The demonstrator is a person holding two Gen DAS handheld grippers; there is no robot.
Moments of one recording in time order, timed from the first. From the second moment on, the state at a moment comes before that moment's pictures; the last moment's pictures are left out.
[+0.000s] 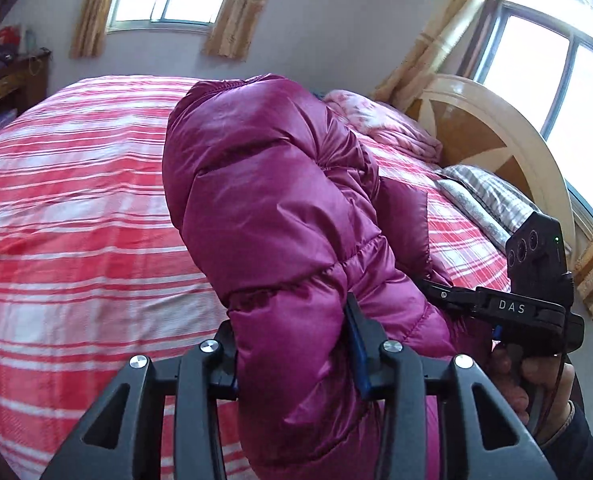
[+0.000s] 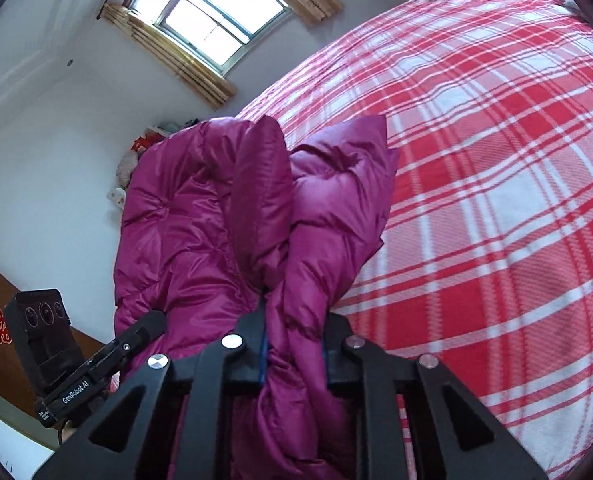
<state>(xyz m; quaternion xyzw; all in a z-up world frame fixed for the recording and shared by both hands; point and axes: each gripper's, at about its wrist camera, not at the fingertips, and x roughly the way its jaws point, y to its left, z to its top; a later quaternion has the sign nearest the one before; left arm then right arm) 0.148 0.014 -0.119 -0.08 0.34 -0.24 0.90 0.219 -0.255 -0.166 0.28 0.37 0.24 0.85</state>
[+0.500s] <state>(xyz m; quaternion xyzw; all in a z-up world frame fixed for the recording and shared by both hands) 0.117 0.141 -0.121 -0.11 0.32 -0.12 0.93 0.273 -0.073 -0.156 0.22 0.40 0.35 0.82</state>
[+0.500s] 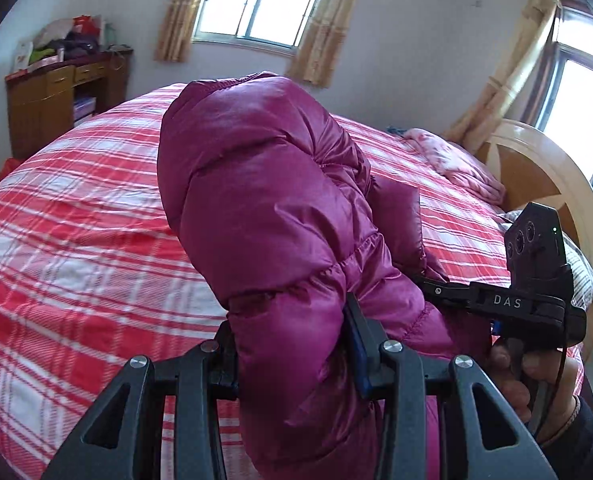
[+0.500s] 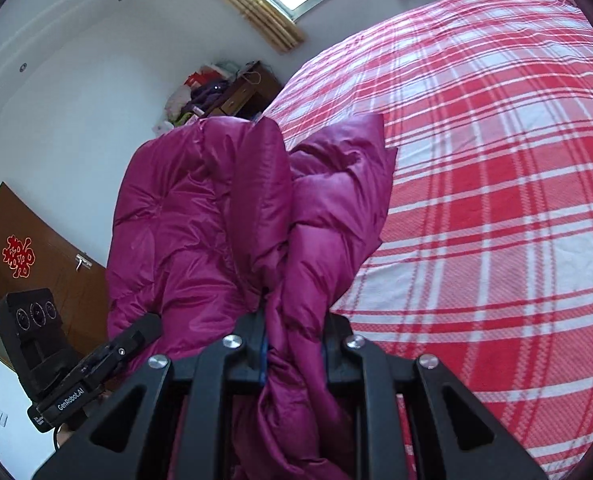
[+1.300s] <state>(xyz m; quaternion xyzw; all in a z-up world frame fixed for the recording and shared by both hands) 0.101 0.193 -0.164 -0.10 0.36 -0.02 0.93 0.293 -0.056 -0.168 0.19 0.43 0.30 0.83</state>
